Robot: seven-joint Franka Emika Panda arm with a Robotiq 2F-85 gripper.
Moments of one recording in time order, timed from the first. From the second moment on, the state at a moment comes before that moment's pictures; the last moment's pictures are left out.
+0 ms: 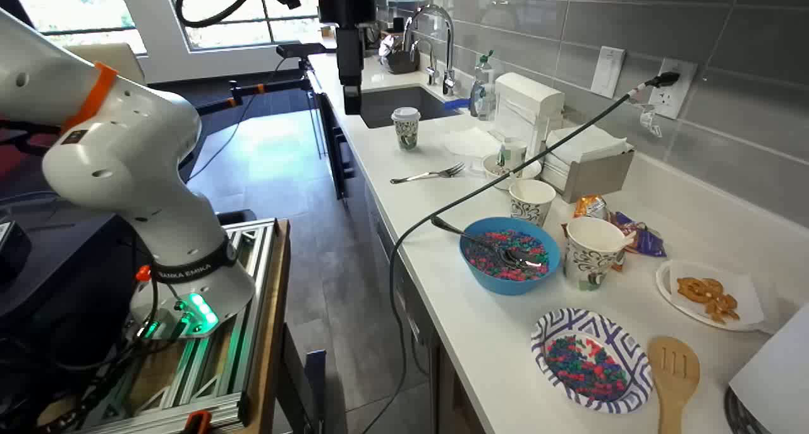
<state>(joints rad) -0.08 -0.73 0.07 -2.48 -0.16 1.70 0.08</state>
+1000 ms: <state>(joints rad) -0.06 -0.73 0.04 -2.48 -0.16 1.71 0.05</state>
